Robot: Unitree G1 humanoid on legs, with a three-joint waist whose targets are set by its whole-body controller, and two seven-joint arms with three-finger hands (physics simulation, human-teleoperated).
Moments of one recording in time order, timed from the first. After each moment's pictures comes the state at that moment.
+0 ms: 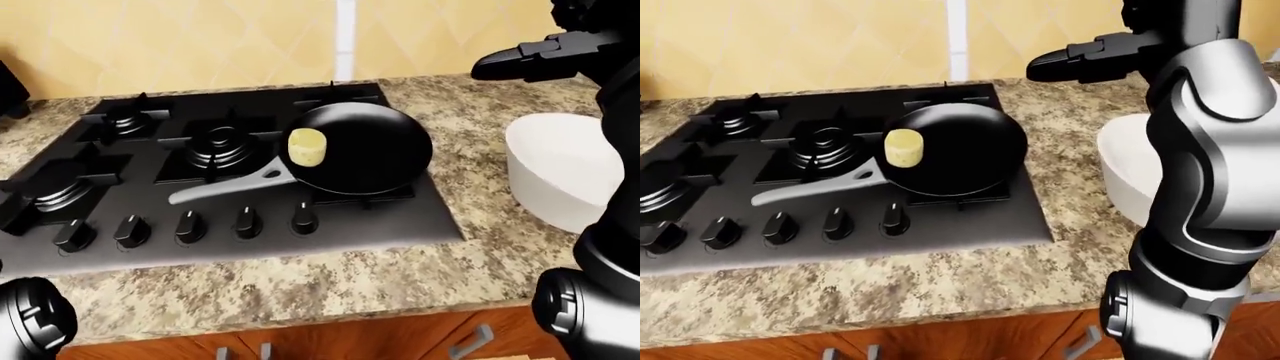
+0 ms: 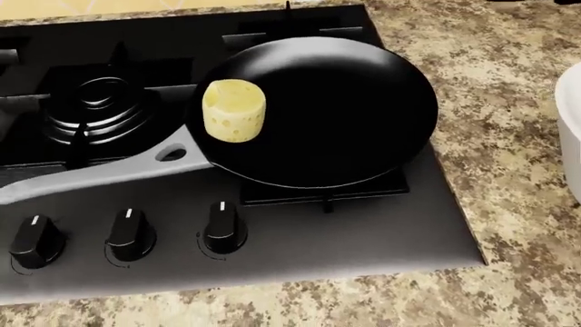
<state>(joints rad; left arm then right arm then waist) -1.04 0.87 0.35 -0.21 -0.84 0.72 0.40 -0.96 -0.57 -0.27 -0.34 0.19 0.99 0.06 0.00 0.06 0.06</state>
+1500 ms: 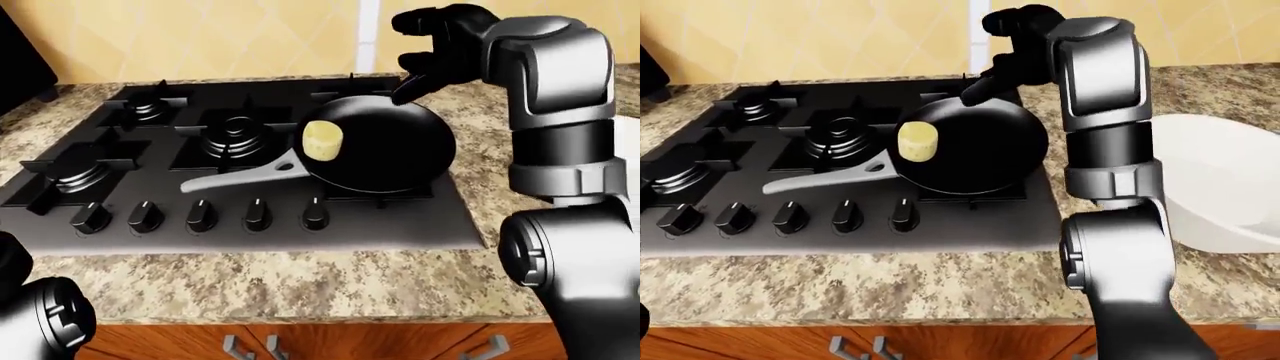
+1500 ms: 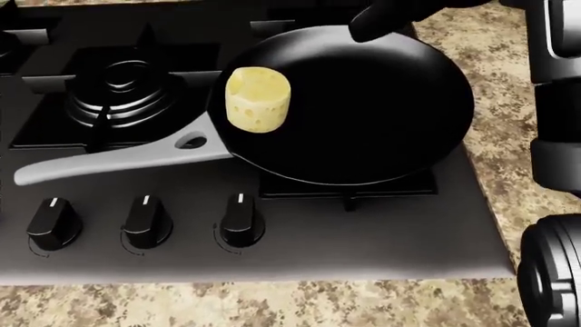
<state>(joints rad) -1.02 0.81 0.34 -0.21 -0.76 0.74 0.36 -1.35 -0.42 -0.03 0.47 -0.18 0.97 0.70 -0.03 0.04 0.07</state>
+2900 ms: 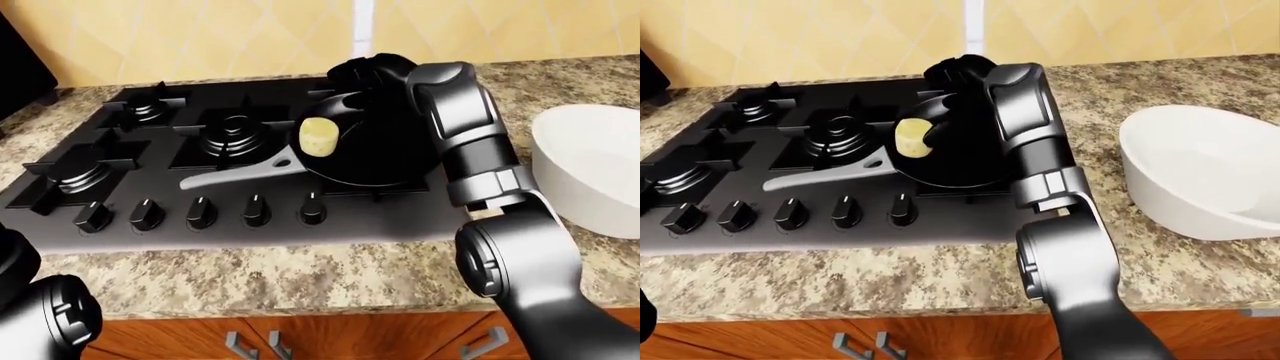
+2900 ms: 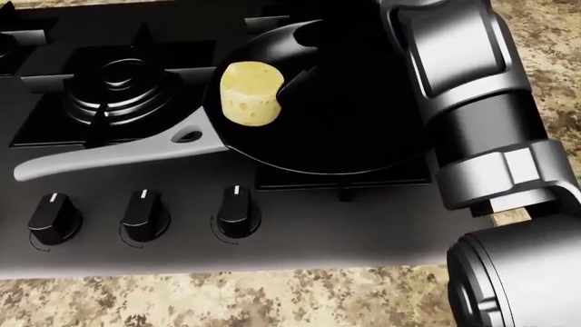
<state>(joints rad) -1.03 0.78 0.34 -0.21 -0.70 0.74 0.34 -1.36 -0.22 -0.02 0.79 -0.34 0.61 0.72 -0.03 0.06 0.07</state>
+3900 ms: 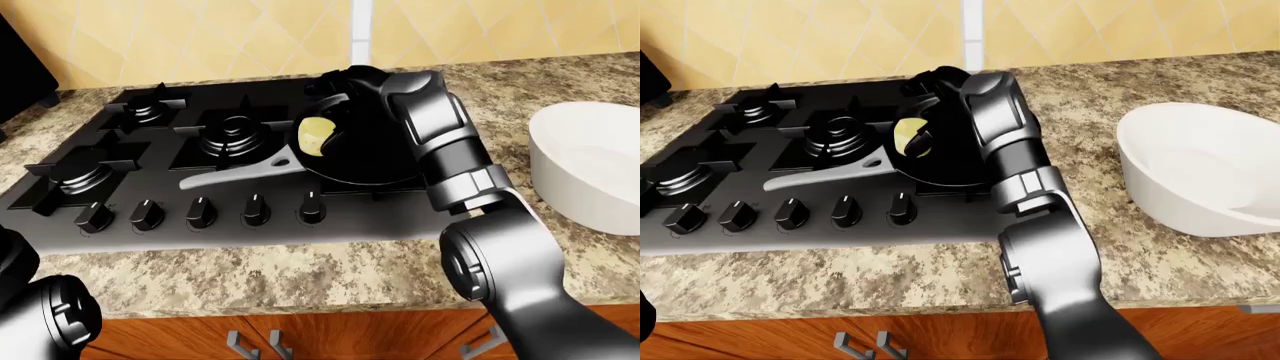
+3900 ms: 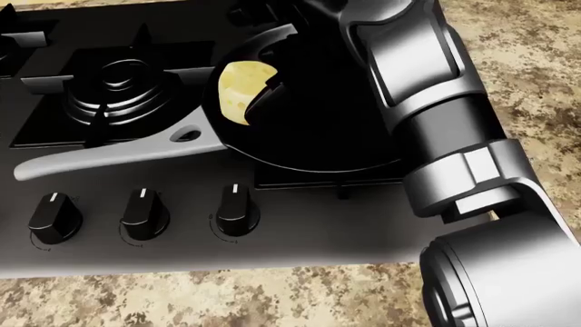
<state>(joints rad) -1.03 0.79 0.34 -0.20 -0.70 0.74 0.34 -1.38 -0.14 0.00 0.89 -0.35 0.54 0.72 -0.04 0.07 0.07</state>
